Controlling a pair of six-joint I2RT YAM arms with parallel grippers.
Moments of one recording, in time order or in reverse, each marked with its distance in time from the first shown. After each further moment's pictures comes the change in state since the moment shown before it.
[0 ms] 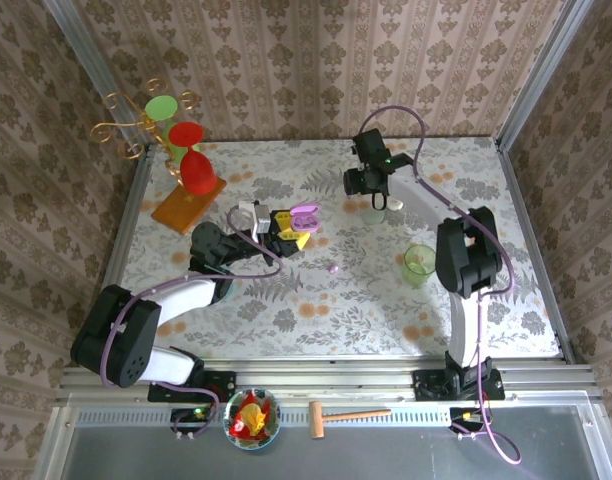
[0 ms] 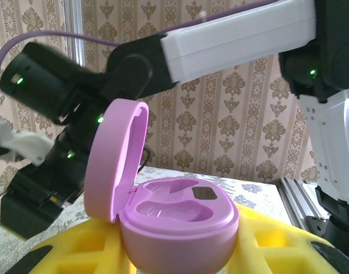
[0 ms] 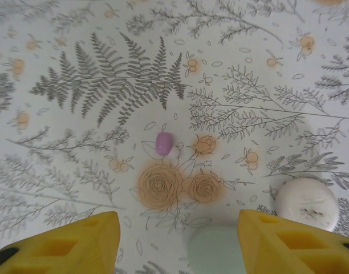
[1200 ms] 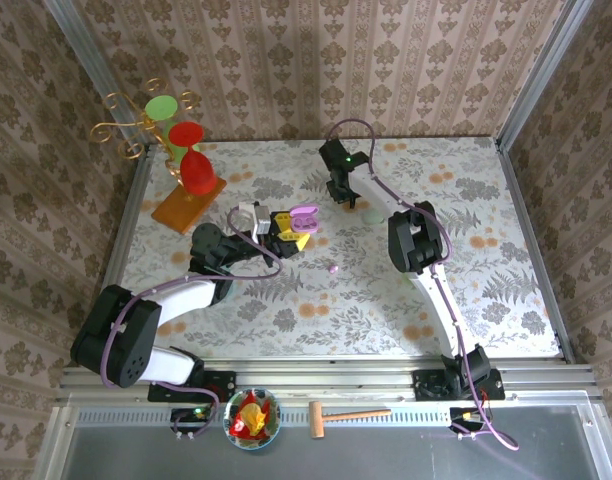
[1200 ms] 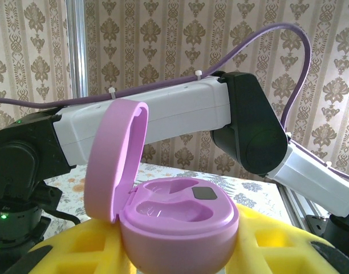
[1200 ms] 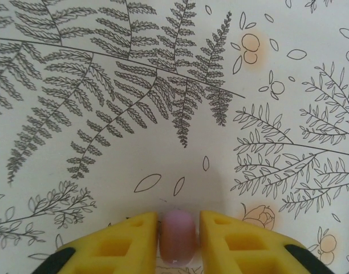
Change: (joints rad) left arm 0.000 0.000 -0.013 0.000 -0.006 0.000; right arm 0.057 0.545 0.629 -0.320 0.173 -0.096
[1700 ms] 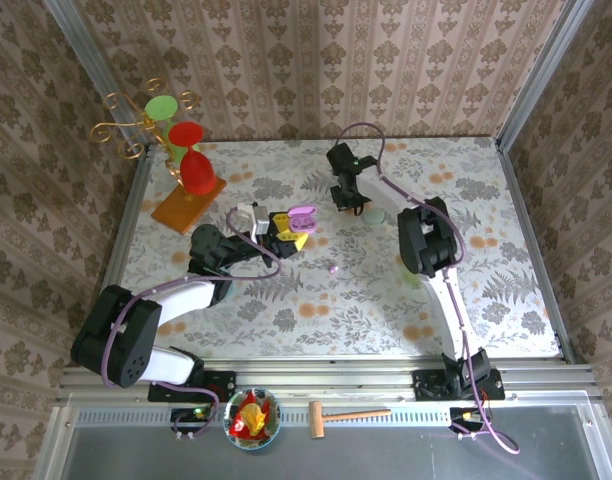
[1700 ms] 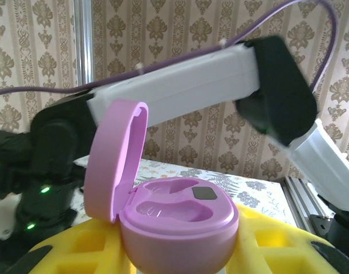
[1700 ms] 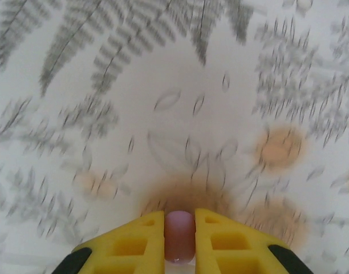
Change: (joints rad) left arm 0.012 0.000 -0.016 0.000 -0.012 0.000; right arm -0.015 -0.220 -0.354 0.108 -0.165 0.093
